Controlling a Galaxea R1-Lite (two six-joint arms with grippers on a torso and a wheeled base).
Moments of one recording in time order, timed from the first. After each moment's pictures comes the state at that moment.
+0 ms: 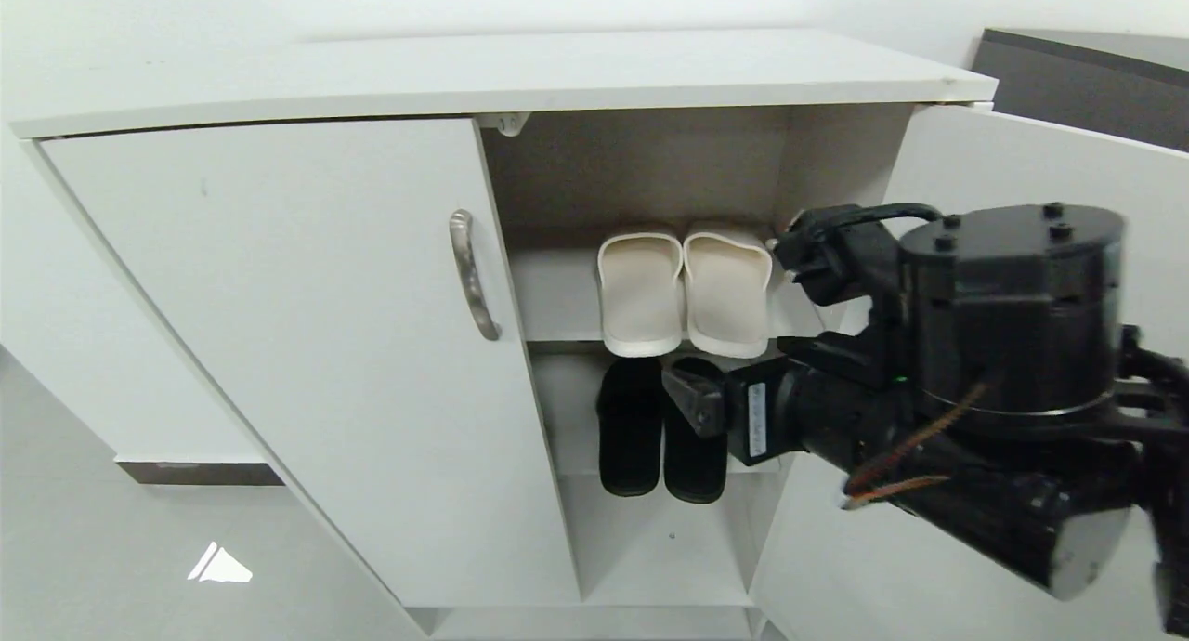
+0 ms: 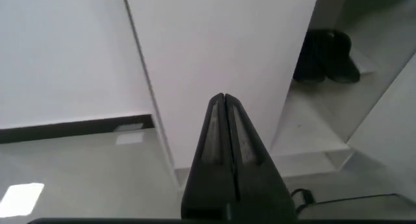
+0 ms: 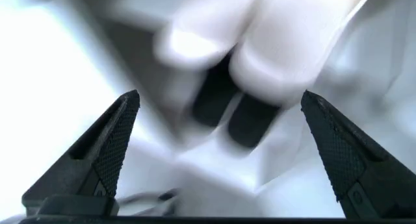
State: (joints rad) left arm 0.00 0.00 0.00 0.00 -0.07 0.06; right arm 0.98 1.60 -1.02 -0.32 -0.49 0.20
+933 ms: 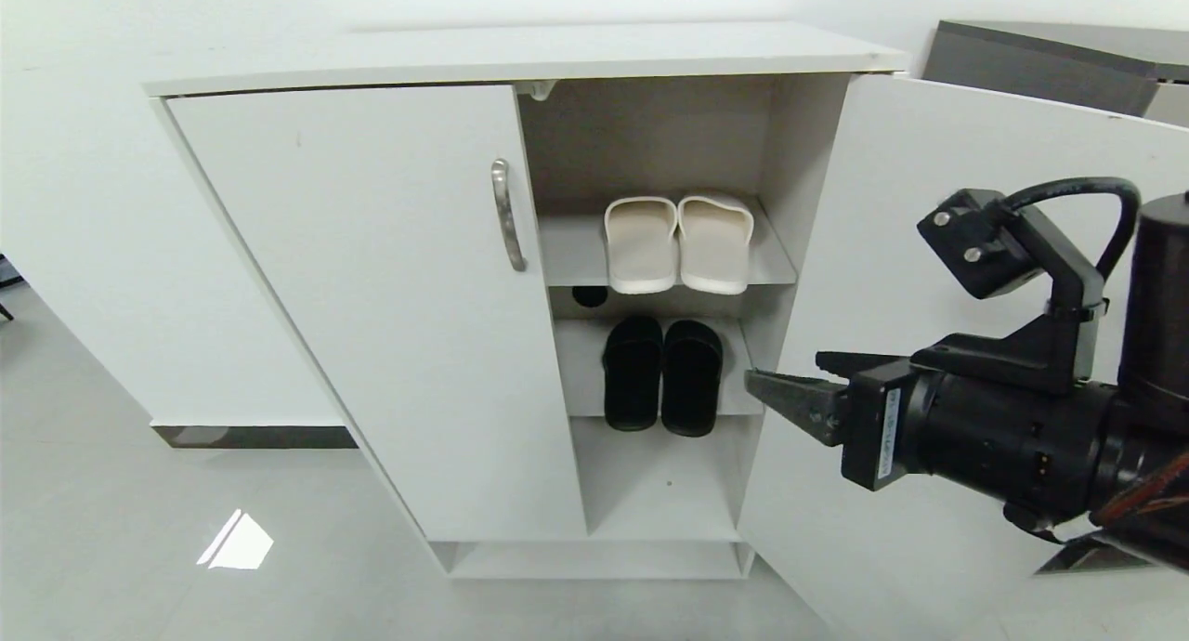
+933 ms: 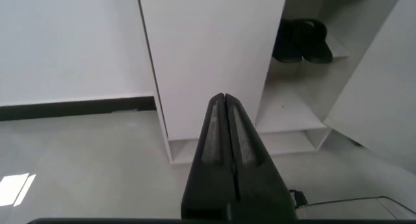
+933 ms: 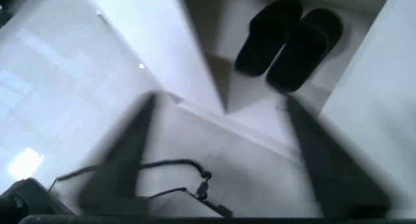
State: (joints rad) left arm 0.00 0.00 0.00 0.00 -0.07 0.01; right arm 0.93 1.42 -0.89 -0.29 -0.30 0.26
